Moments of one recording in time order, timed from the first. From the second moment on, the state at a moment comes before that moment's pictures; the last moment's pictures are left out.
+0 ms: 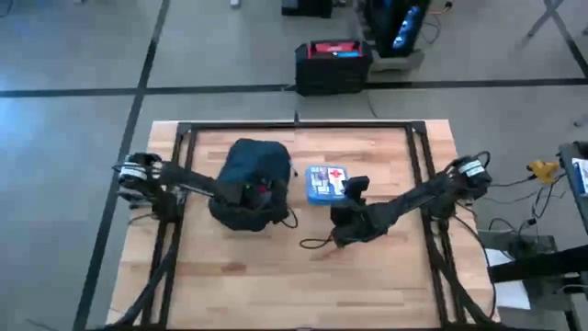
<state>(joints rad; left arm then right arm) -0.05 1.69 0.94 -0.31 -0.69 -0.33 0.32 1.66 1.00 -0.79 1.09 0.21</state>
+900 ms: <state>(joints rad) -0.06 1.68 1.07 -0.67 -0.42 -0.47 0.32 1.66 1.00 -0.70 1.04 0.11</state>
